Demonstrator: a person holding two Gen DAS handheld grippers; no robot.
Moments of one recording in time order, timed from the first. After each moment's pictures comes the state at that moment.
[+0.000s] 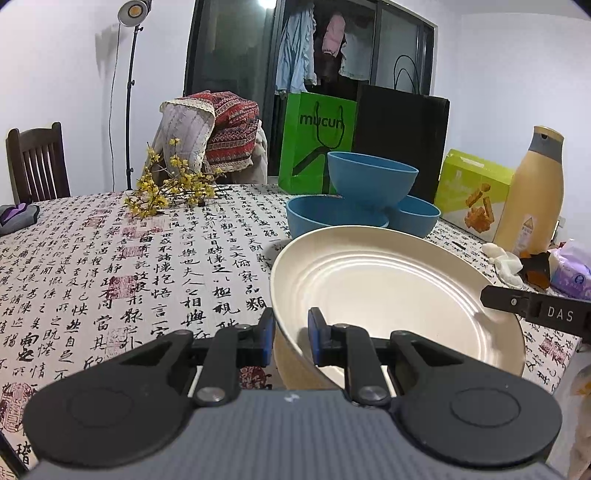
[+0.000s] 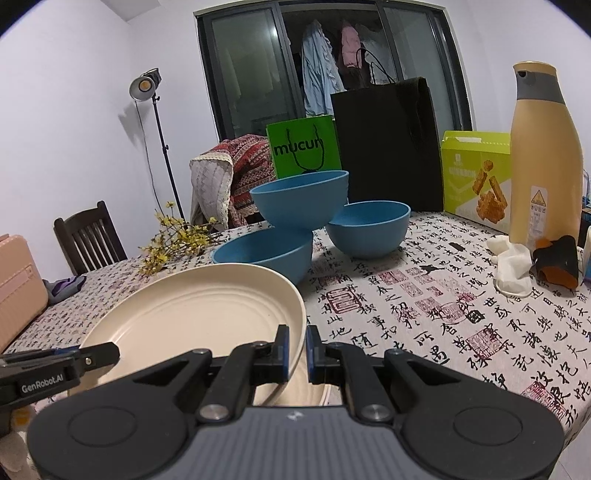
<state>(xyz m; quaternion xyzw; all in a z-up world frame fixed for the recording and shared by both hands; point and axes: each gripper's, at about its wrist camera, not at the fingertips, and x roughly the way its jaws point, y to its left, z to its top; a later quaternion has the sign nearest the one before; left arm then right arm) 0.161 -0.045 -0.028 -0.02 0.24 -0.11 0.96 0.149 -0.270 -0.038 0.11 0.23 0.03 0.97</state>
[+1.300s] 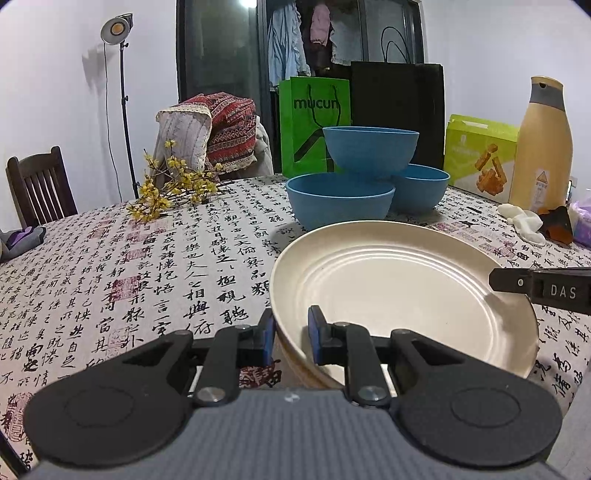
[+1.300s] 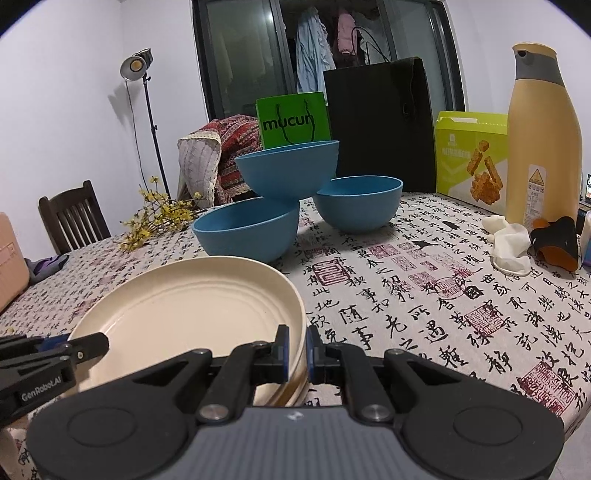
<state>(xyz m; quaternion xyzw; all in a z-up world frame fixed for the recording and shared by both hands) 0.163 -0.067 -0.055 0.05 0.24 -0.09 0.97 0.159 -0.265 -0.065 0.10 0.25 0.02 0.96</state>
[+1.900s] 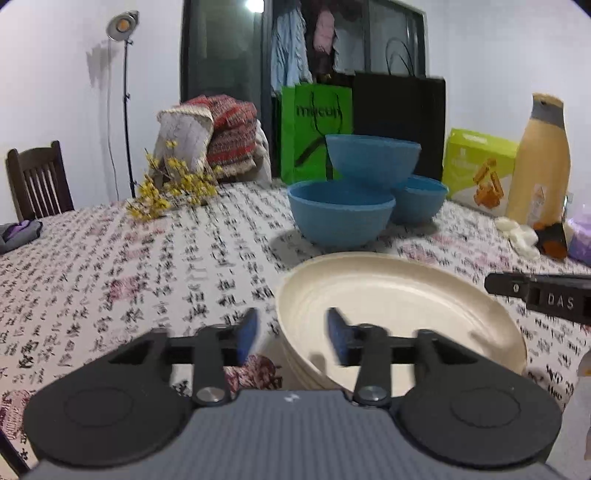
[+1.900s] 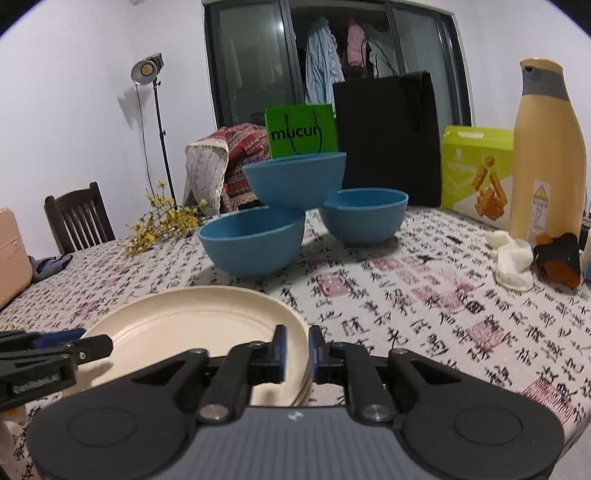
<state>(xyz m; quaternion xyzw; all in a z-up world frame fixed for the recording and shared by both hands) 0.161 -0.056 -0.050 0.02 0.22 -0.09 0.97 0.158 -0.269 -0.062 0.08 0.22 0.03 0.97</state>
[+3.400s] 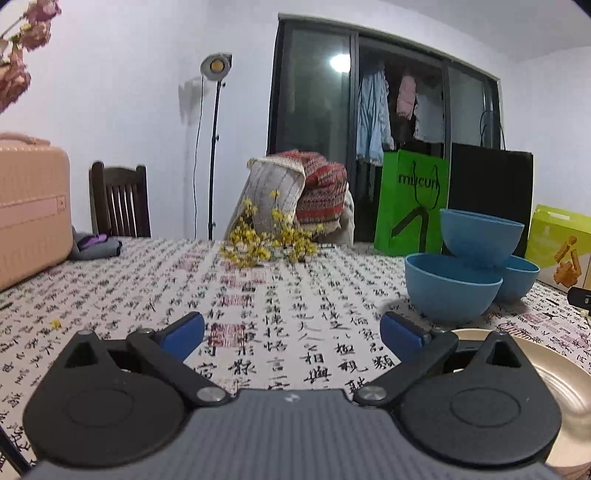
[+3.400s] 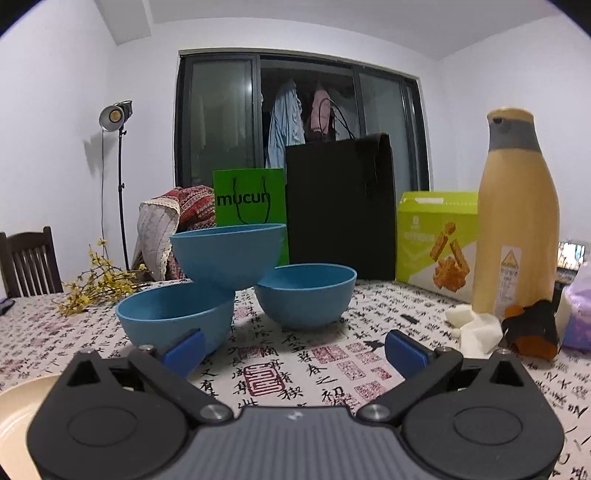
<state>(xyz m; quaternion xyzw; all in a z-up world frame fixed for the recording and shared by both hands) 0.174 0.010 -0.050 -0.02 0.12 0.03 0.99 0.209 -0.290 -0.066 0.04 0.11 -0.07 0.99</state>
